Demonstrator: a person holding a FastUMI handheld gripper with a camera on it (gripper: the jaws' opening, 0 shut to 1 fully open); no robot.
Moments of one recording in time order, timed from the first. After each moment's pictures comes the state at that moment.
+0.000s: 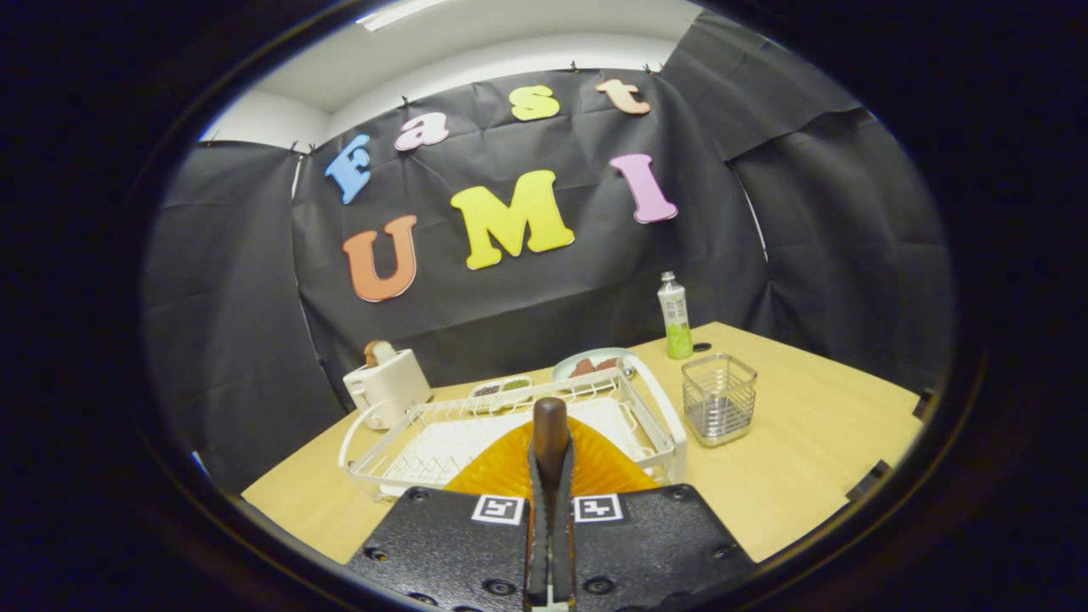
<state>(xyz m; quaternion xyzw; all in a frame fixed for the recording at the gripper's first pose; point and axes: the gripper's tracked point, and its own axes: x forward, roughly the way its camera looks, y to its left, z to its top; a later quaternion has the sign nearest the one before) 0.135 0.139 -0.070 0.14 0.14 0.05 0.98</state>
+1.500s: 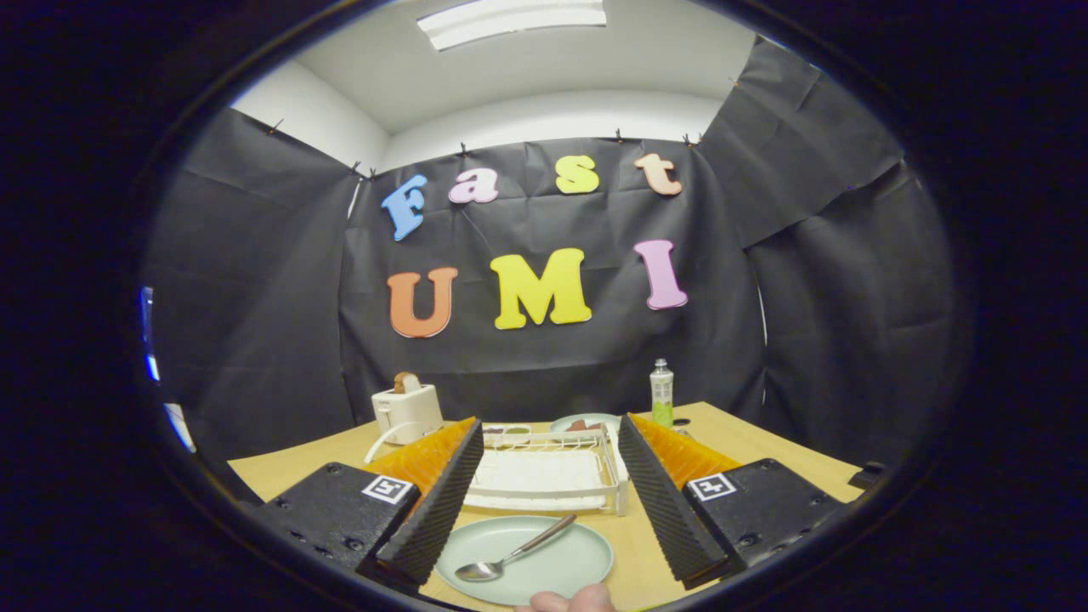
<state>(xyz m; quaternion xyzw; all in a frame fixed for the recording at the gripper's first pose) 0.030 0.087 0.017 0.05 0.01 0.07 1.00</state>
